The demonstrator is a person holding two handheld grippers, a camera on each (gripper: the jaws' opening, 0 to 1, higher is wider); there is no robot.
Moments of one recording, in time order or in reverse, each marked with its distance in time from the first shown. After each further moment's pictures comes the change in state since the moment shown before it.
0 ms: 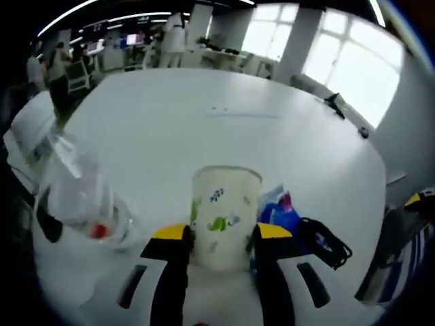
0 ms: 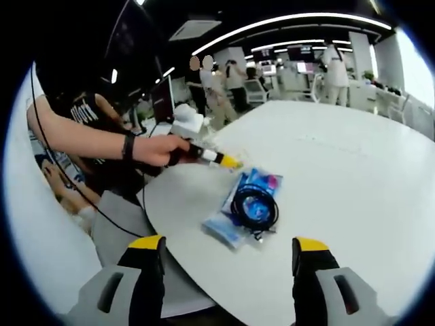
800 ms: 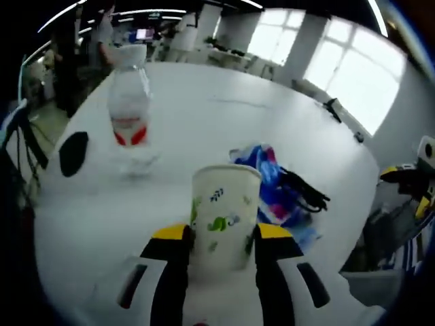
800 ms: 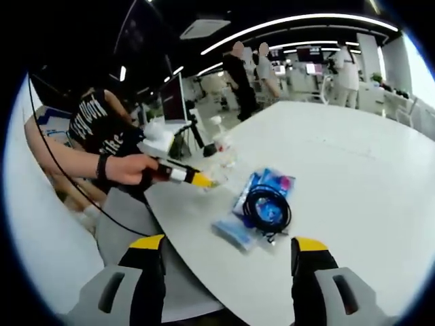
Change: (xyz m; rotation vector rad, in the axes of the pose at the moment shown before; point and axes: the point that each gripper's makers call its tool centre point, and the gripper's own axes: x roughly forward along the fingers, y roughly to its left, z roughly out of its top) left arm -0.073 0.005 -0.086 -0.097 -0.007 0.000; right arm 0.011 0.020 -0.005 -0.021 -0.002 0.051
